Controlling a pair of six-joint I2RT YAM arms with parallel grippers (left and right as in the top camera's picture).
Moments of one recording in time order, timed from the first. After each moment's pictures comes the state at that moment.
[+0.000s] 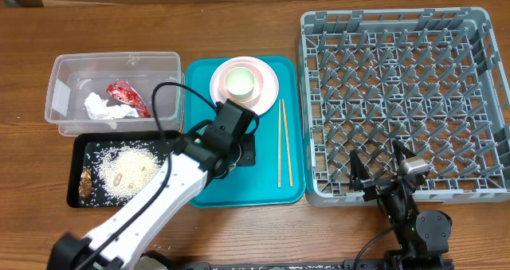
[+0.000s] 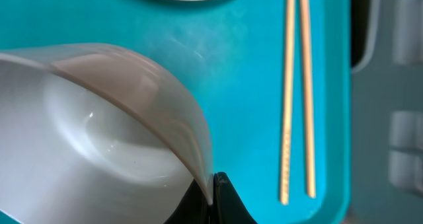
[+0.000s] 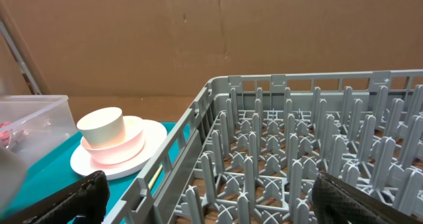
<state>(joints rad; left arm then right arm) -0.57 1.43 0.97 -0.68 -0.01 -0.58 0.07 0.01 0.02 -0.02 -0.20 0.12</state>
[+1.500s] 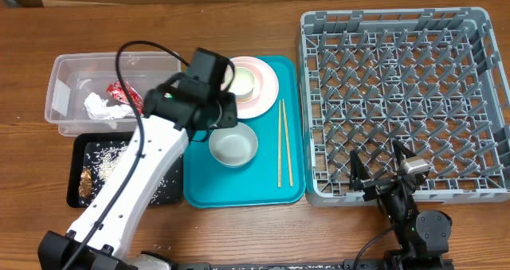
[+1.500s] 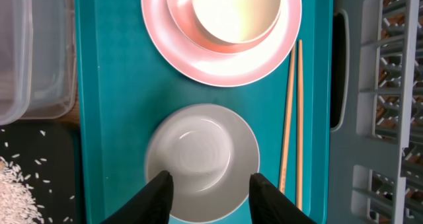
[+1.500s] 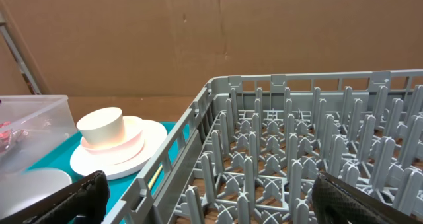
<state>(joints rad) -0.37 1.52 1.37 -0.98 0.03 -0.44 0.07 0.01 0.02 -0.02 -0.20 0.12</state>
